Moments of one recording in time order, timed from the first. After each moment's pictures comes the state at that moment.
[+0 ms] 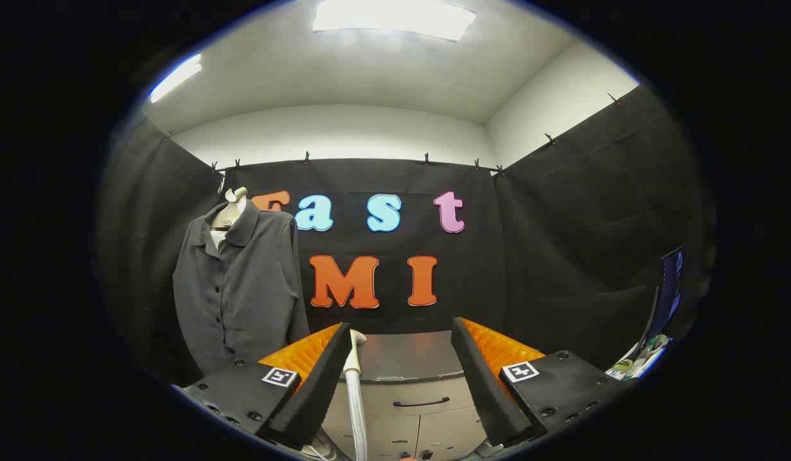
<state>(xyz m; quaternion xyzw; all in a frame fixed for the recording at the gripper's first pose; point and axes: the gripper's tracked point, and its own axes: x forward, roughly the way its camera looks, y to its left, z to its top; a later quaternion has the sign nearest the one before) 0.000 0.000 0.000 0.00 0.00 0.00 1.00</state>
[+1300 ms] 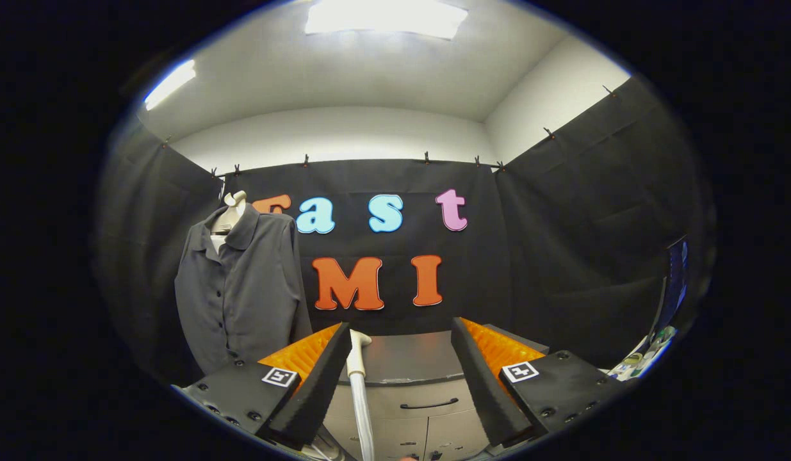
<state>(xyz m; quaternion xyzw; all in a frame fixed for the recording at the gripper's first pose) 0.015 0.006 -0.011 0.02 0.00 0.01 1.00</state>
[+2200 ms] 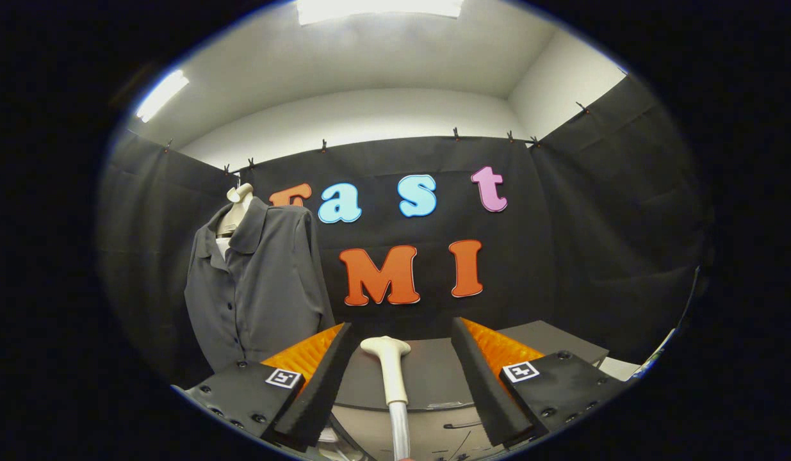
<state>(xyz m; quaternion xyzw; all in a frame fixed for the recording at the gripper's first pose) 0.134 0.073 -0.011 0.05 0.06 0.08 0.99</state>
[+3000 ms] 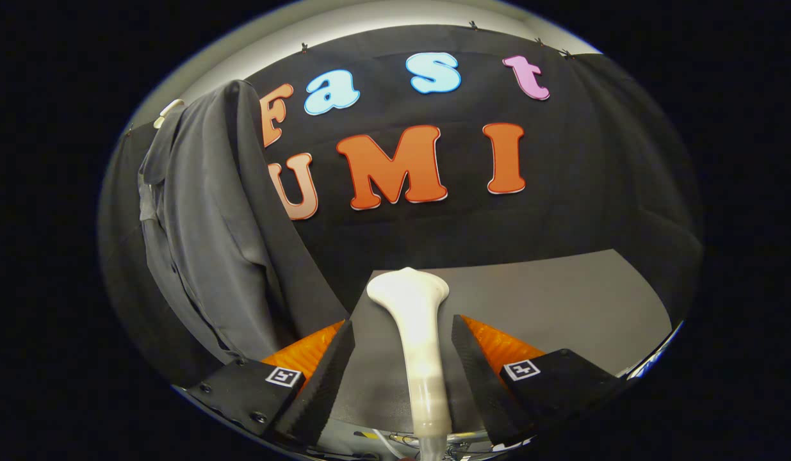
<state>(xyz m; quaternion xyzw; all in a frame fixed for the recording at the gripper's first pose) 0.282 0.140 -0.175 0.06 0.34 0.12 0.93</state>
